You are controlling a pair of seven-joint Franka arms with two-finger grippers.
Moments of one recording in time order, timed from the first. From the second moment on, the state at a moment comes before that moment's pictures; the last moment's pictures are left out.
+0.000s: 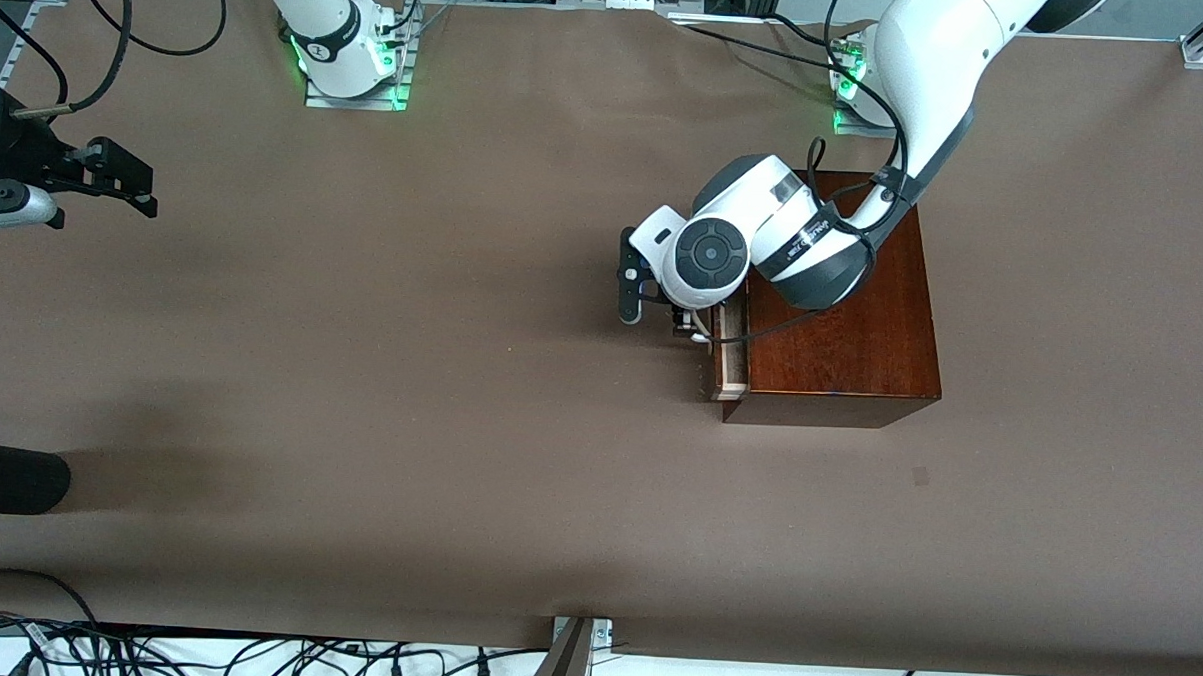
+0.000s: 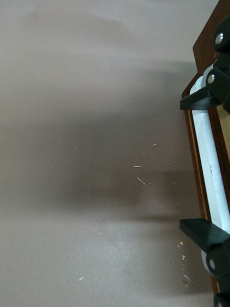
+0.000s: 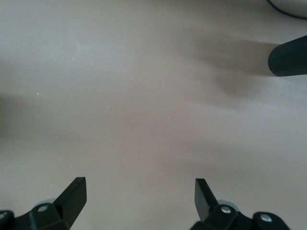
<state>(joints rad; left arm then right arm) -0.19 0.67 -0.55 -1.51 0.15 1.83 0.80 0.12 0.03 -0.09 -1.57 -0.02 1.61 -0.17</state>
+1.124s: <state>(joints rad) -0.19 0.67 -0.53 -1.50 0.24 1.74 0.80 0.12 0.03 -0.09 -1.57 -0.02 1.61 -0.17</state>
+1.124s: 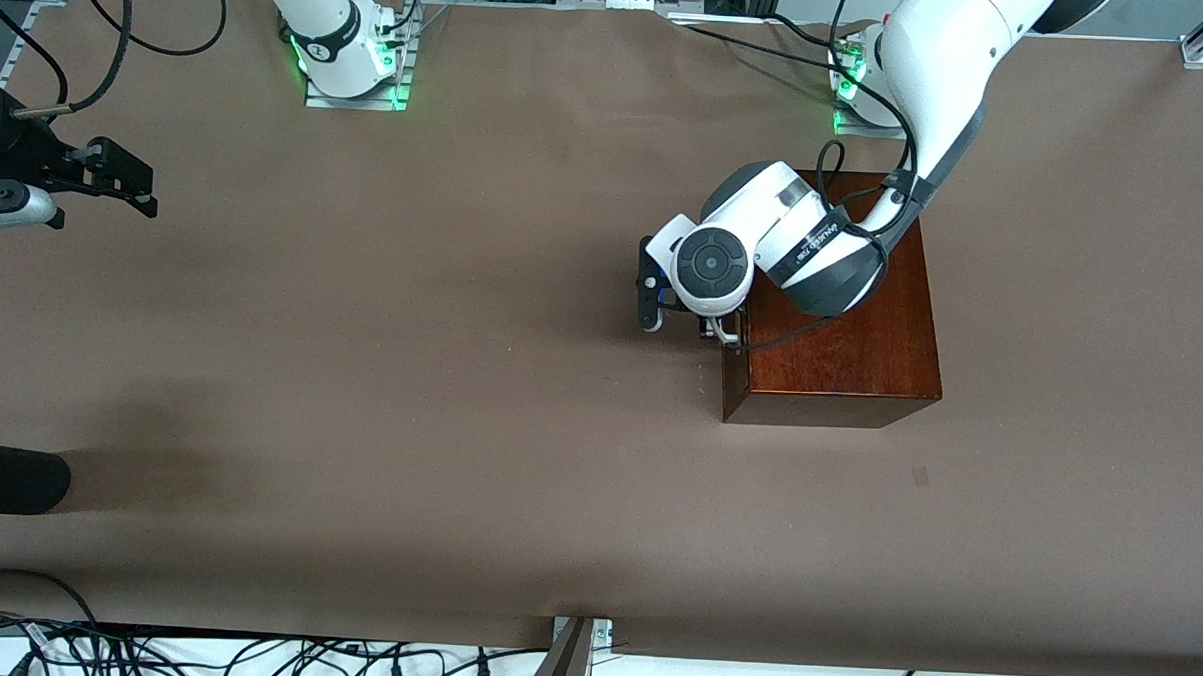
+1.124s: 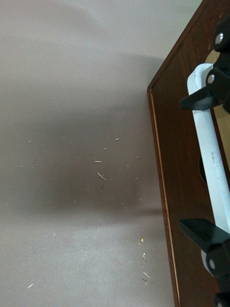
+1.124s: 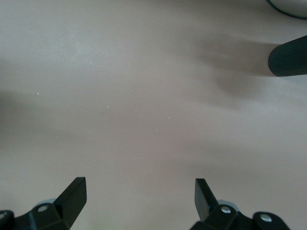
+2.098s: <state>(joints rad) -0.13 0.59 -0.55 -1.33 0.00 1.64 0.79 0.12 0.03 -0.09 -1.57 -0.02 1.61 -0.17</state>
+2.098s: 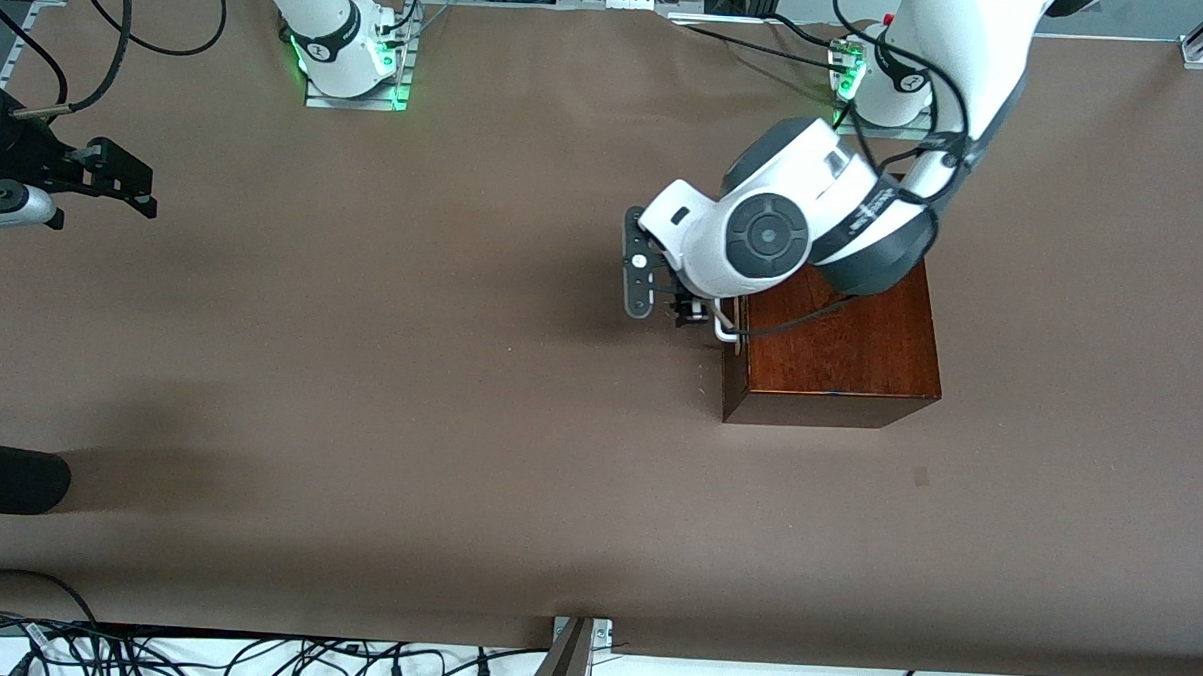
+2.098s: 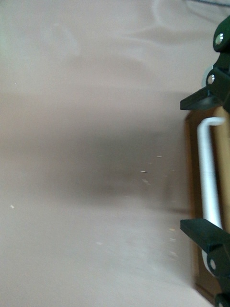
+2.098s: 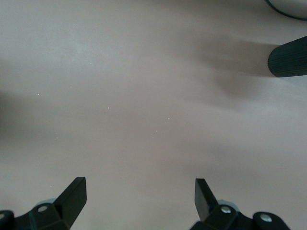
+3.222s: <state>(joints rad) 0.13 0.19 -0.29 -1.33 0.07 1.35 0.56 0.12 0.03 -0.09 -1.57 -0.02 1.61 -0.17</state>
